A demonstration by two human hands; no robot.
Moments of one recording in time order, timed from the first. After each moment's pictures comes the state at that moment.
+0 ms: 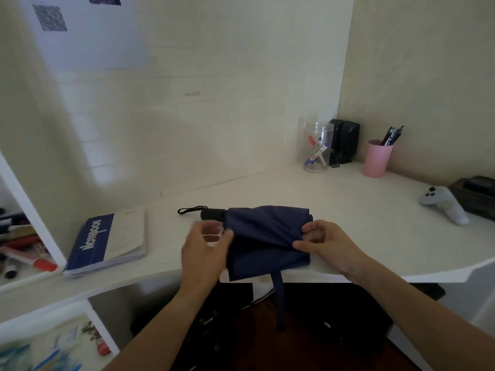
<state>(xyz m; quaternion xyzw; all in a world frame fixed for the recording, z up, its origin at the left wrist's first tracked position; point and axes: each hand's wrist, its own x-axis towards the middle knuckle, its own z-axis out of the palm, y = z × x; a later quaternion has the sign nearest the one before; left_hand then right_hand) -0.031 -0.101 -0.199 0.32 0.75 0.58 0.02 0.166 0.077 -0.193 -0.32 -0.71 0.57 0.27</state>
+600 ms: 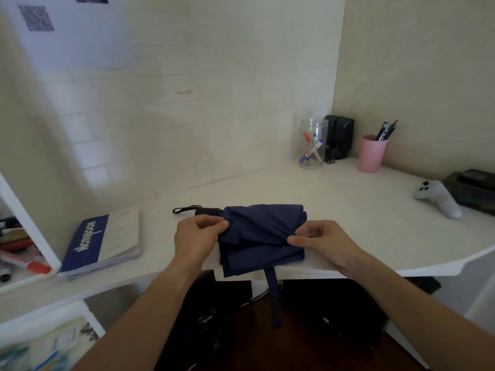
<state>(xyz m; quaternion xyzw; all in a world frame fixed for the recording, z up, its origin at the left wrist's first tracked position) -0.046 -0.083 -0.174 0.25 0.74 0.61 0.14 0.172 0.076 -0.190 -0.32 -0.70 0.58 0.27</state>
